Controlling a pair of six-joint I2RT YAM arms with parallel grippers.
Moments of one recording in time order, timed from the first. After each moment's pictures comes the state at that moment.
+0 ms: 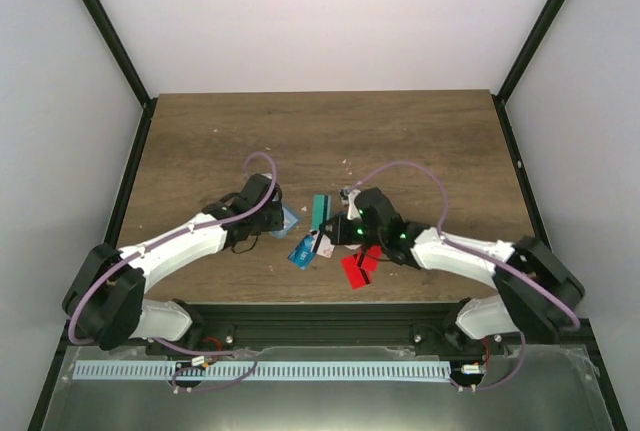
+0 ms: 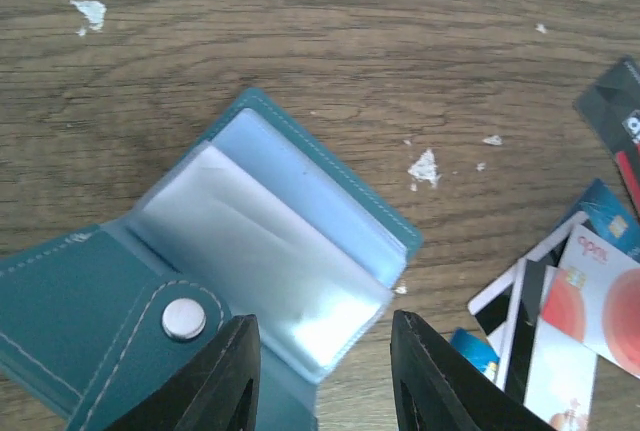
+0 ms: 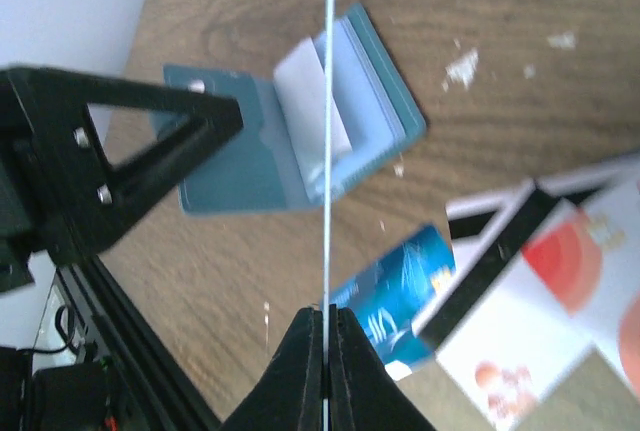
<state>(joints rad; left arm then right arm) -0.66 1.35 0.77 -0.37 -0.15 -0.62 0.81 1.32 0.60 0.12 -0.25 0.79</state>
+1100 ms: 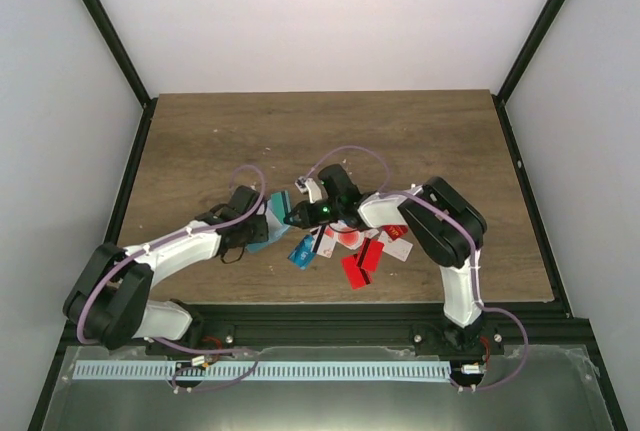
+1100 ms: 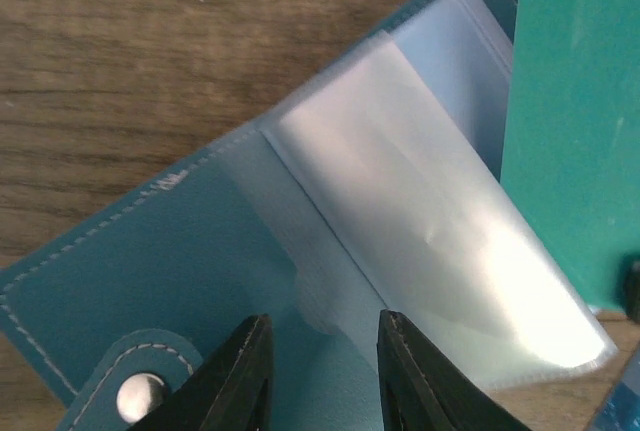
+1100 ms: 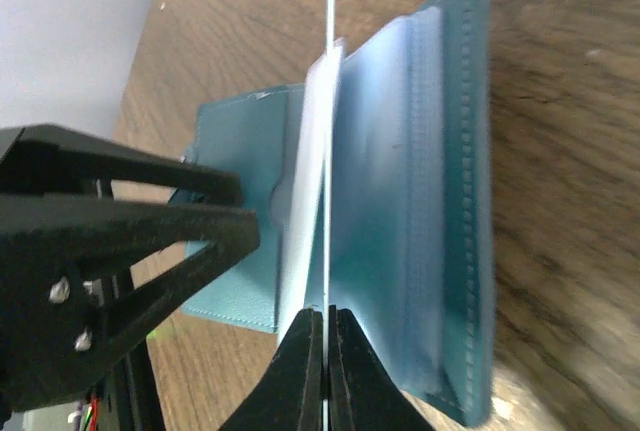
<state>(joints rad) -0.55 1.35 0.62 -0.33 -0.13 -0.59 0.73 1.98 1.04 0.26 -0.65 0.57</state>
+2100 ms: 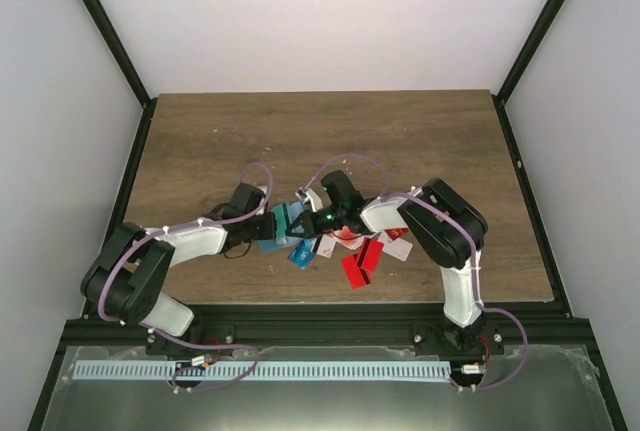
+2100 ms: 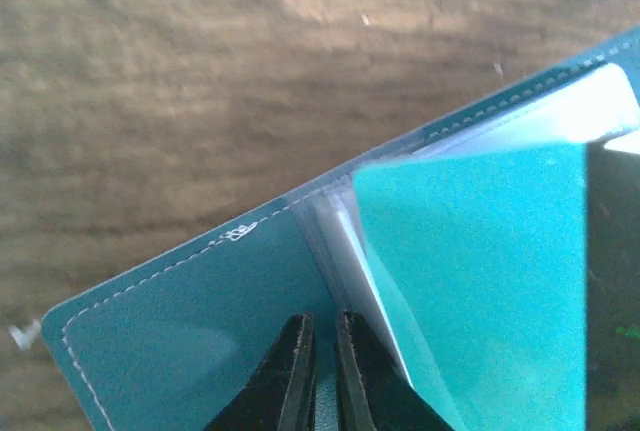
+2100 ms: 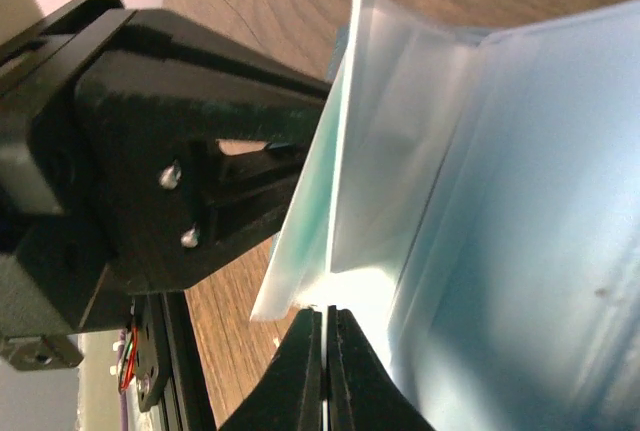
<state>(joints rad) -0.49 1.50 0.59 -0.03 0.10 -0.50 0.74 1.99 0.99 0.29 -0.79 0.57</state>
